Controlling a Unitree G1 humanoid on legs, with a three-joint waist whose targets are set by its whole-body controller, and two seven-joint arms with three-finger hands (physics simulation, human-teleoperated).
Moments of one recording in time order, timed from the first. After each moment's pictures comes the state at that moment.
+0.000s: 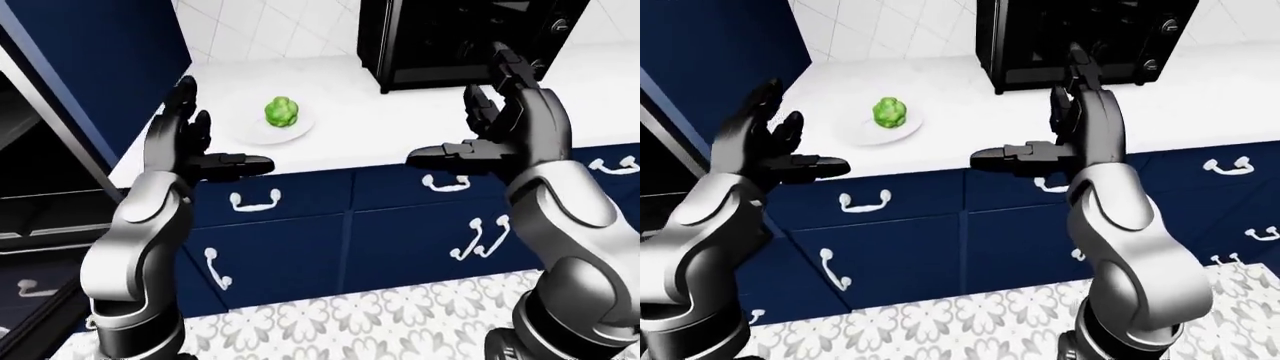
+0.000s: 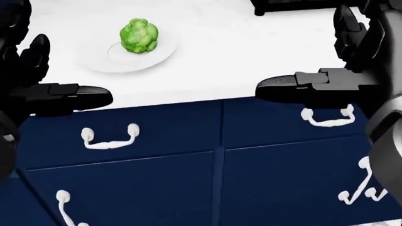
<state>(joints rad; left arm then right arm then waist) -0.57 0.28 0.22 -0.41 -0.30 0.92 0.12 -0.64 -0.28 -0.25 -0.71 0.38 1.20 -0.23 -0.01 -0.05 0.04</state>
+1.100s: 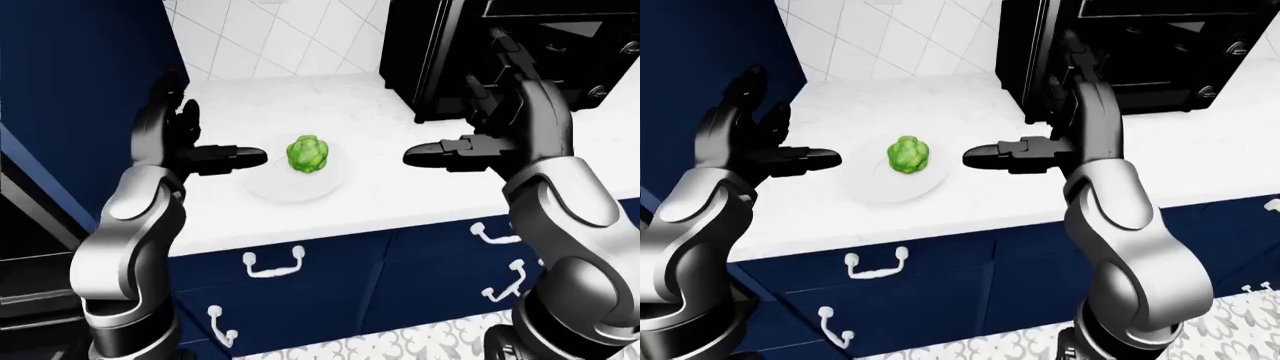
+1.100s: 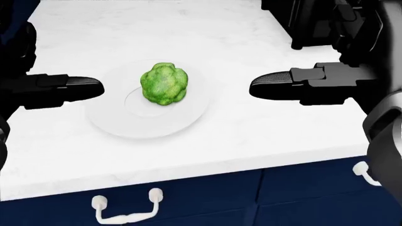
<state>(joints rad) -0.59 0.29 0.24 -0.42 -0.29 0.90 0.12 -0.66 -0.28 -0.23 -0.72 0.40 1.17 -0.22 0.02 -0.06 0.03</state>
